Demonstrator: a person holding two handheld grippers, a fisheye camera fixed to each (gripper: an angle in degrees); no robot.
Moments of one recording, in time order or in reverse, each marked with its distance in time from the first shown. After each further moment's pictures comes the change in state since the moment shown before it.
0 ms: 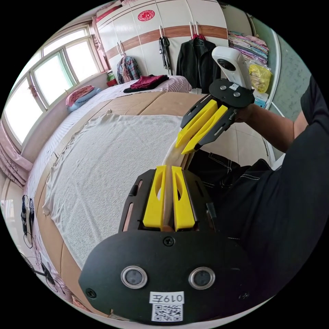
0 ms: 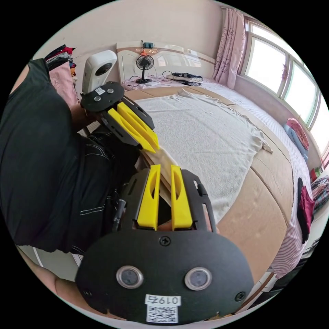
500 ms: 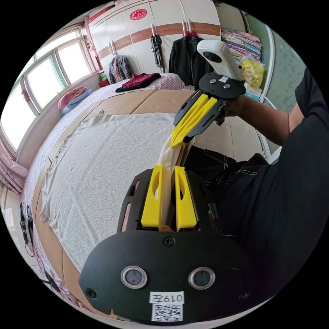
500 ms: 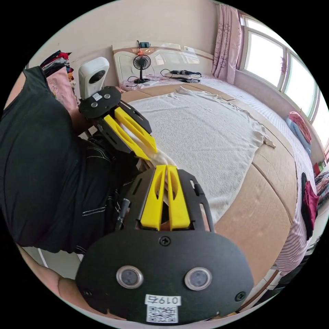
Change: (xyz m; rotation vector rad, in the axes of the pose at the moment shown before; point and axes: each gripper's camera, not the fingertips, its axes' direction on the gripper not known) left arm -0.010 0.012 0.001 -0.008 0.044 0.050; right arm 0.009 -0.009 -0.011 -0.002 -0.037 0.044
